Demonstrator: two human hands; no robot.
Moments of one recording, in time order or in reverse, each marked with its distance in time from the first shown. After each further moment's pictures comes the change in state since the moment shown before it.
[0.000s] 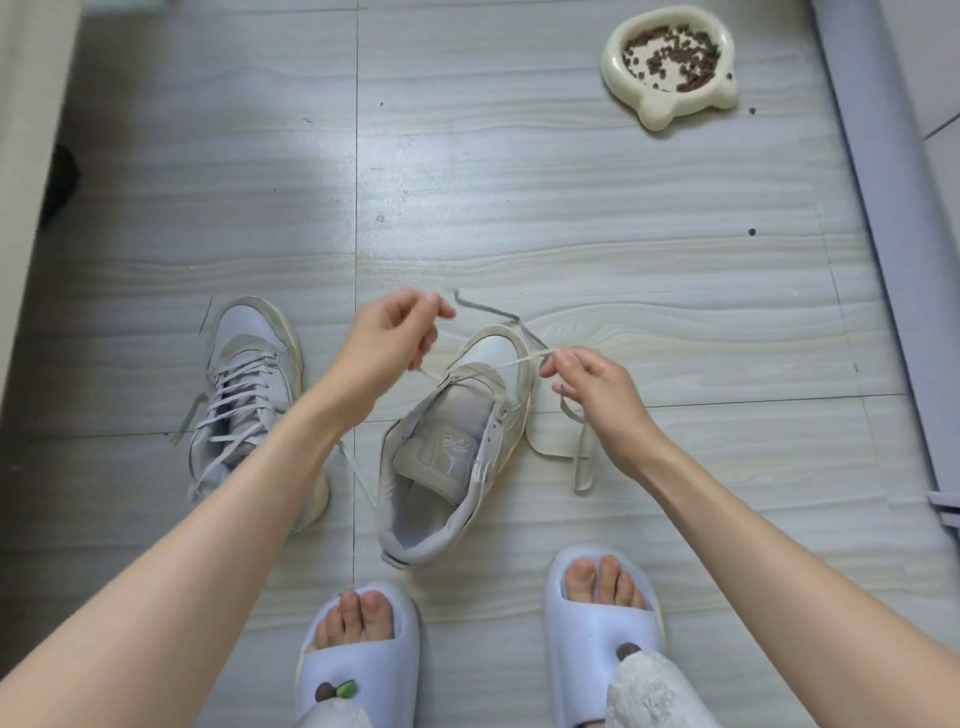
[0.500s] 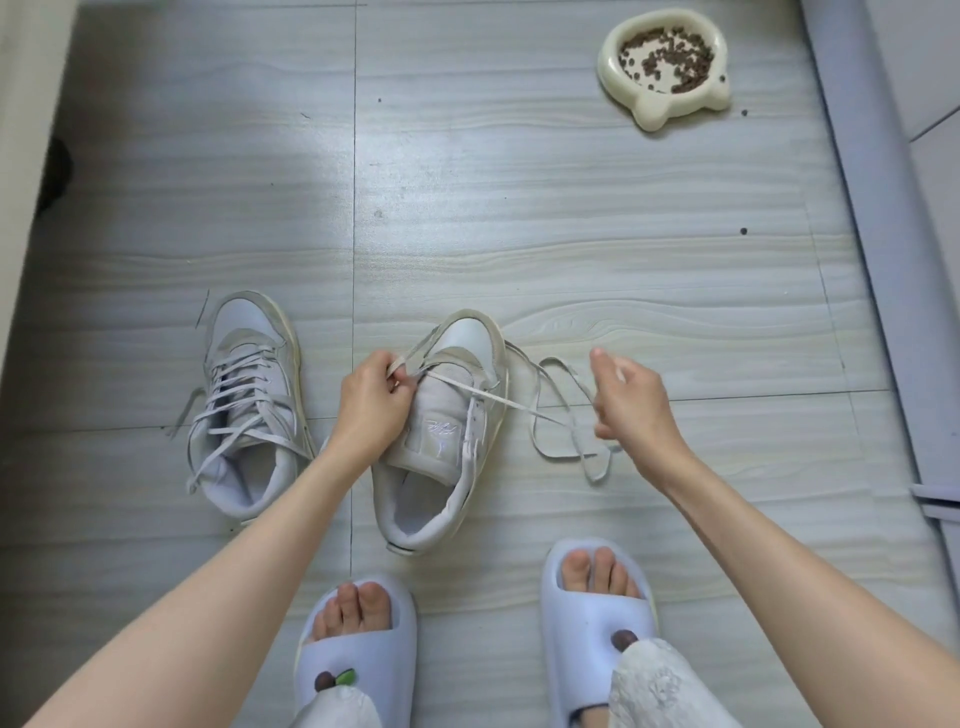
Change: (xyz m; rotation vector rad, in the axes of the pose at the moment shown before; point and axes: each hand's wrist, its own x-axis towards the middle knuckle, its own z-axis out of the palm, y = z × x) left_hand -0.013 -0.075 0.003 0.496 0.239 0.001; right_hand -0.012 0.008 -0.019 -0.145 0.233 0.086
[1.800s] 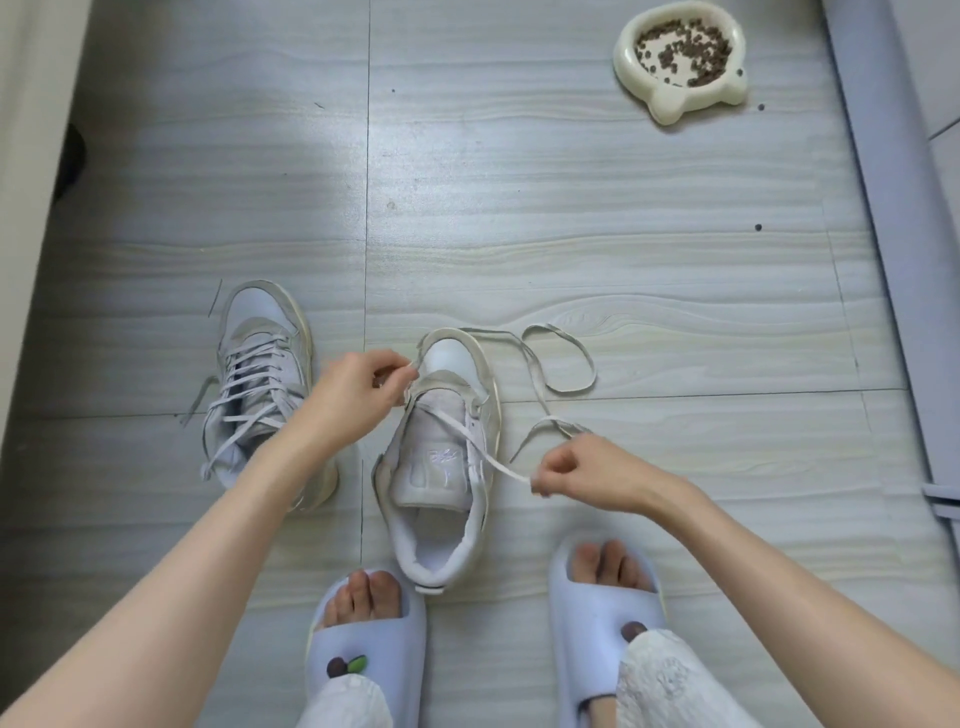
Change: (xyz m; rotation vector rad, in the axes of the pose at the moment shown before) left_hand -0.012 0.012 -0.054 0.118 -0.273 0.109; right_hand -0.029 0.020 0.016 -0.584 -0.732 -0.034
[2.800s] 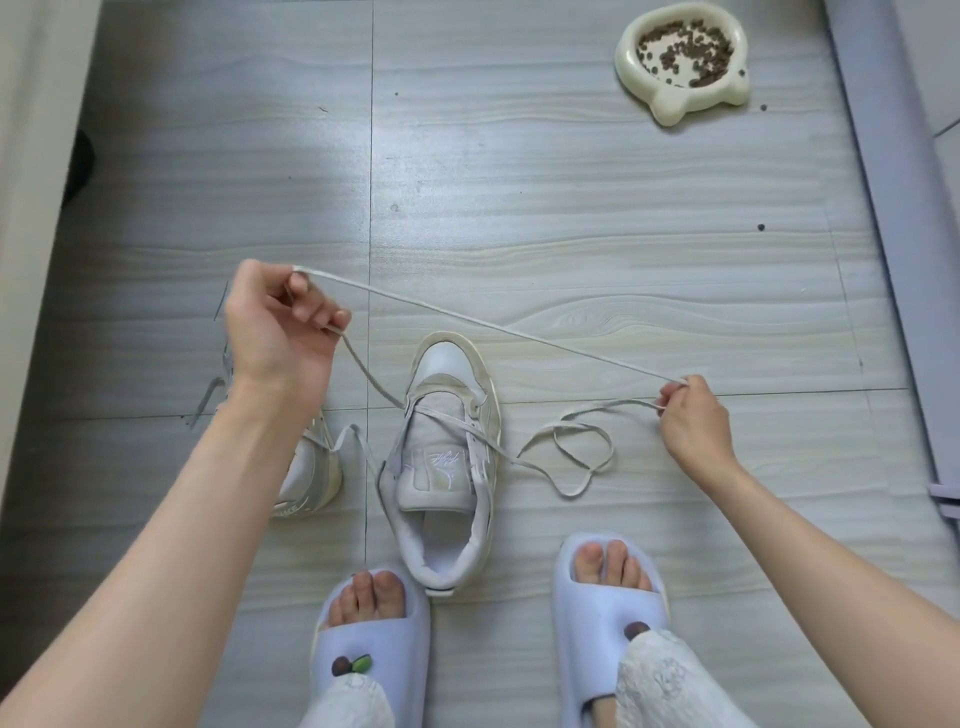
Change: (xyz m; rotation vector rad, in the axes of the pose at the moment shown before) left_hand 0.003 0.035 -0.050 -1.491 0.442 -0.236; right_hand 0.023 0.072 -0.040 0.278 0.842 0.313
